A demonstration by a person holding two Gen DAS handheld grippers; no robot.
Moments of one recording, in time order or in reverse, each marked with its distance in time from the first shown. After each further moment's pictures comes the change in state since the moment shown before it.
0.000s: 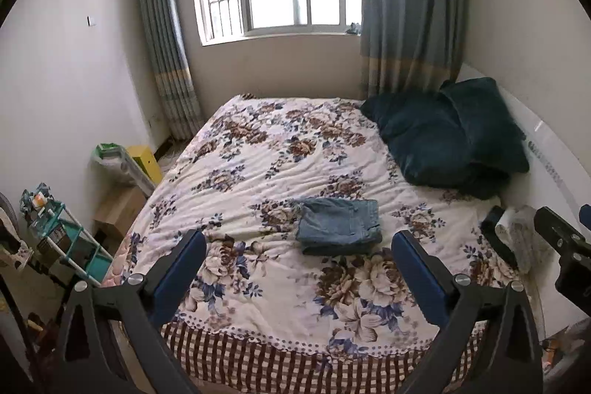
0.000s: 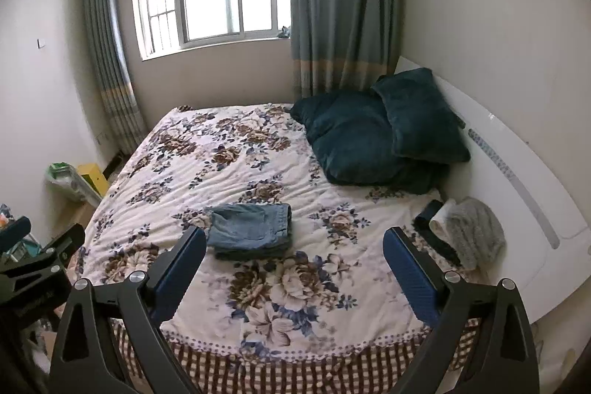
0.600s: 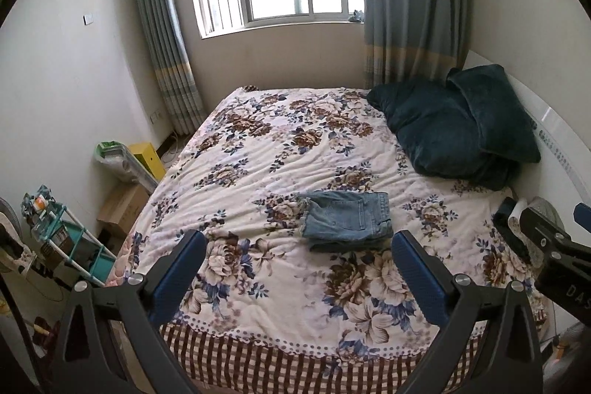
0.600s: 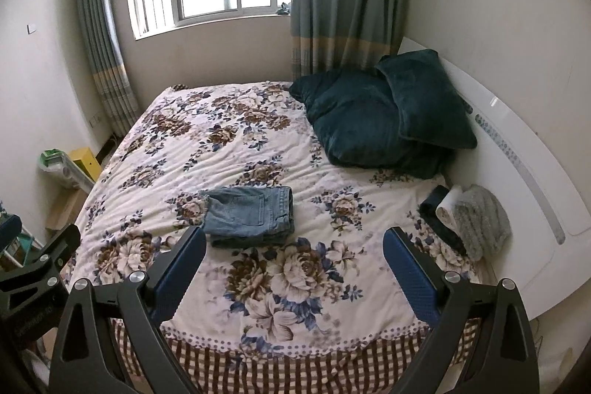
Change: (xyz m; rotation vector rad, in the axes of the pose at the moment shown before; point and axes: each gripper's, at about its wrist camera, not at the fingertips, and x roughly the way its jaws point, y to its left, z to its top) left arm 0.029 0.000 0.005 0.023 0.030 0.026; right arm 0.065 0.021 -0.002 -0.006 0.081 -0.019
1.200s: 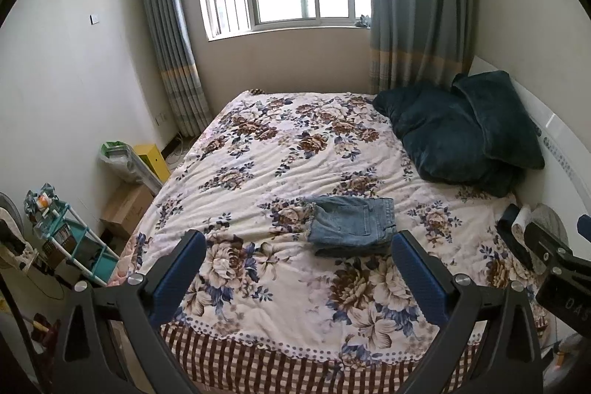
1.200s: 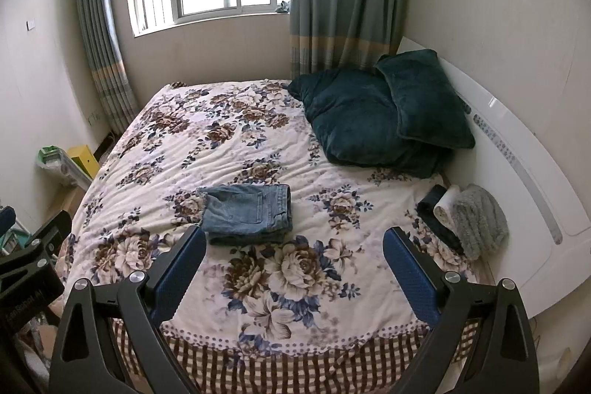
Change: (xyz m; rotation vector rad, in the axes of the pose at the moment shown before) left arm 0.002 0.009 0.005 -0.008 -0.022 0.016; right arm 0.002 0.000 -0.001 -0.001 0.004 -0.001
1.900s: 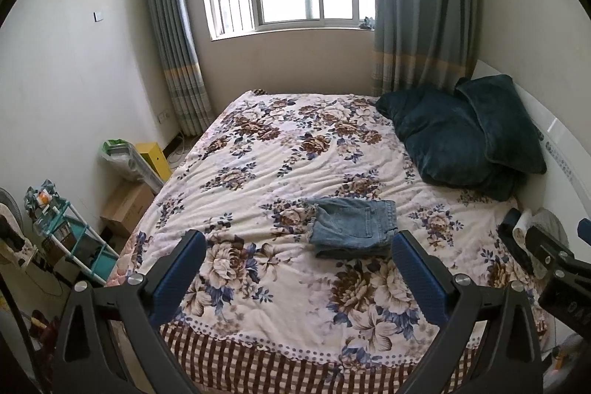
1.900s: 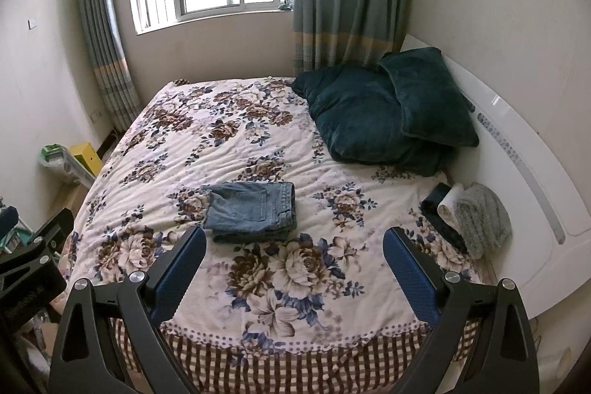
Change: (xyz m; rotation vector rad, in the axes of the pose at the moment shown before) left arm 0.004 0.000 0.000 -0.008 -0.005 0.010; right arm 0.000 -0.005 -0.016 0.001 0.002 0.010
